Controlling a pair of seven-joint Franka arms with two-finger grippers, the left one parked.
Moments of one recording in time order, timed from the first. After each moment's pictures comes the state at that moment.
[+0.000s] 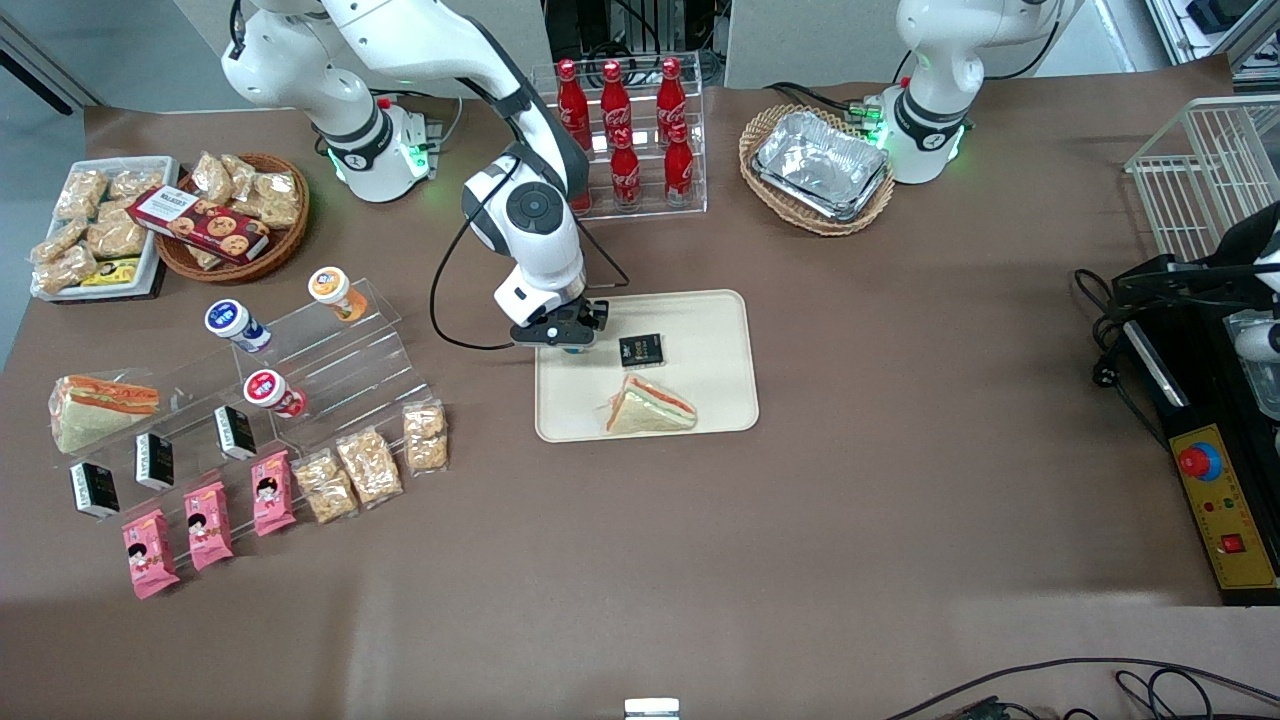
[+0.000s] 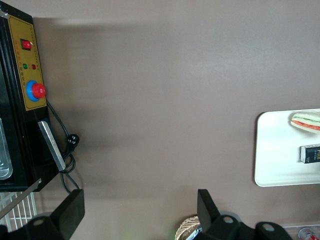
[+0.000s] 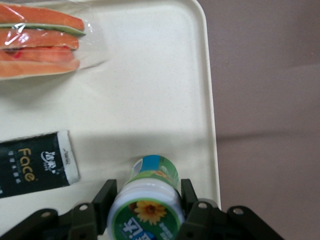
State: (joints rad) arm 1.06 0.36 -0.27 -2.17 0.12 2.53 0.79
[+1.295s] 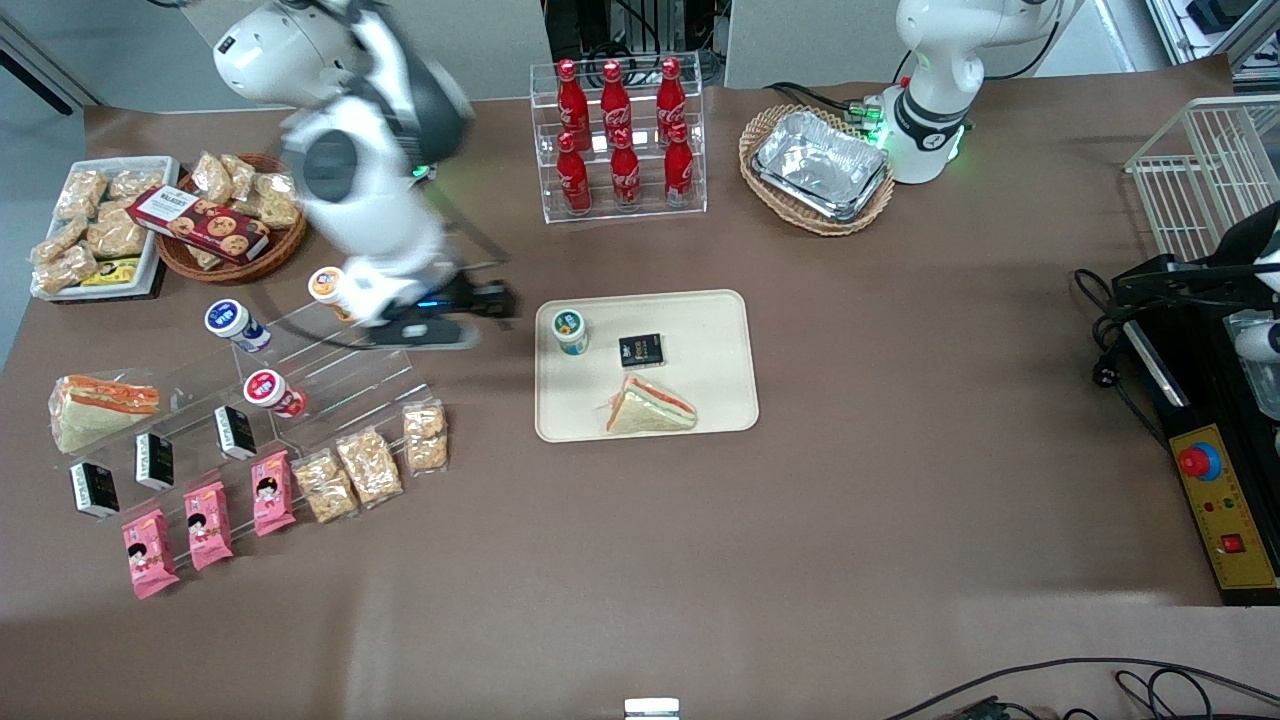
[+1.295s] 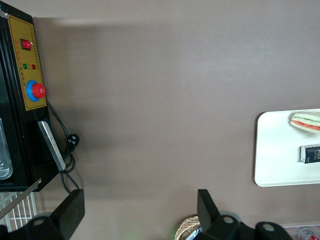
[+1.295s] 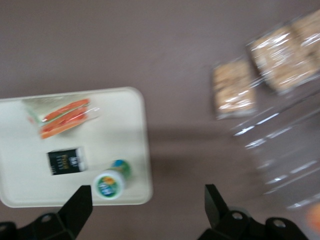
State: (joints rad) arm 0.76 -0.02 -0.31 -2.06 0.10 2.08 0.46
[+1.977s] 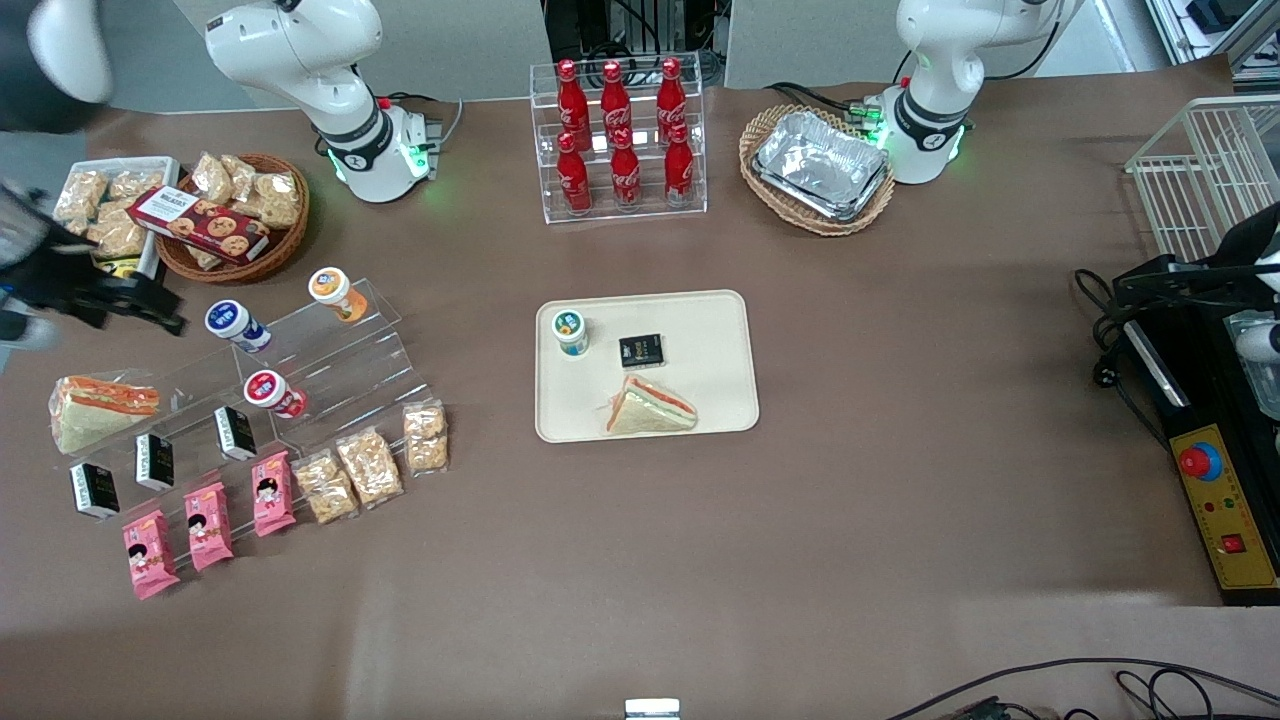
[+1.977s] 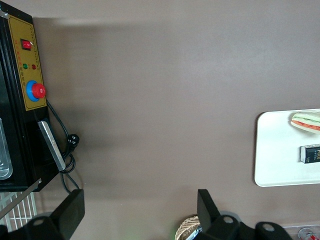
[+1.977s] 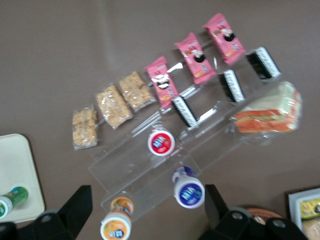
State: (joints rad) arm 0.24 -0.13 -0.31 -1.81 -0.06 1.72 0.11
